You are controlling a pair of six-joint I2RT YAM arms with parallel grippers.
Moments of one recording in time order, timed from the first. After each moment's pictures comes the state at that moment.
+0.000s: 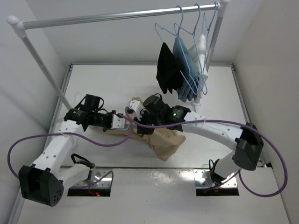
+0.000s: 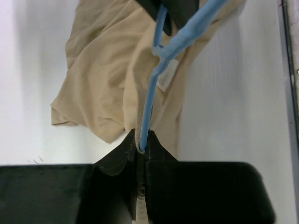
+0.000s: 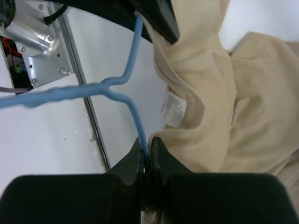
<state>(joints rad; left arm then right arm) -0.24 1.05 0.89 -0.85 0.82 1.31 0.95 1.55 1.22 -0.45 -0.27 -0.08</state>
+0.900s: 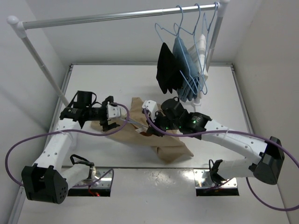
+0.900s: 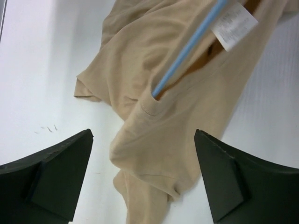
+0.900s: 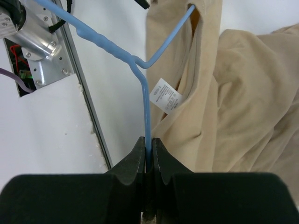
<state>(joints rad) -0.10 1.07 0.90 -0.75 0.84 1.21 0.94 1.27 1.01 -0.37 -0.26 -0.06</state>
